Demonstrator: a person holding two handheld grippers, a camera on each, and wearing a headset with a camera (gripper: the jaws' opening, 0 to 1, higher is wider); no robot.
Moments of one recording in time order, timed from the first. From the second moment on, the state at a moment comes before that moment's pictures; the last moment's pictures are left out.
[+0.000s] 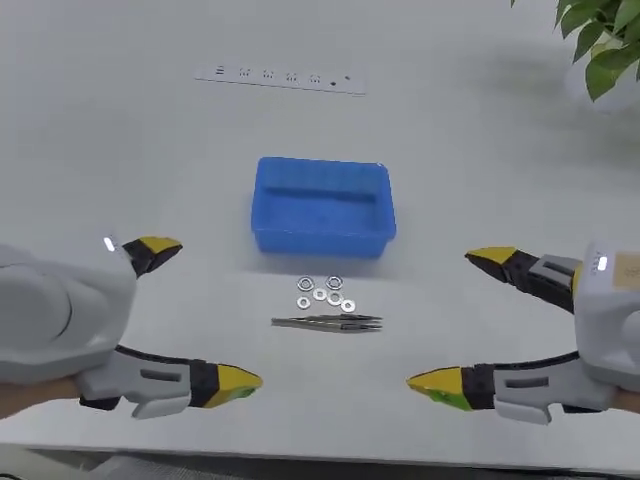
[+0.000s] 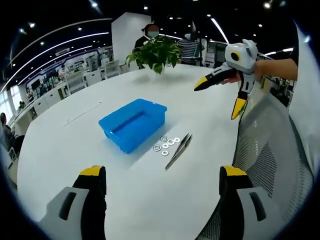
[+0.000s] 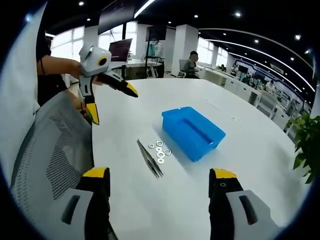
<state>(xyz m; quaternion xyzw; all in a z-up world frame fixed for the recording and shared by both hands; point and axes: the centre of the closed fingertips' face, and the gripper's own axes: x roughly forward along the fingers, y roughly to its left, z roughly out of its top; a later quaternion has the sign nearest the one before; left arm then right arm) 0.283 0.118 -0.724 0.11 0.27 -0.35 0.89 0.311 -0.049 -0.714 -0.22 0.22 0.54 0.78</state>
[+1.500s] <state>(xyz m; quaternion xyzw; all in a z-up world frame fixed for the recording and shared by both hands) 0.312 0.057 -0.800 0.19 0.31 -0.49 0.79 0.317 0.009 -0.806 -0.31 0.30 0.62 0.66</state>
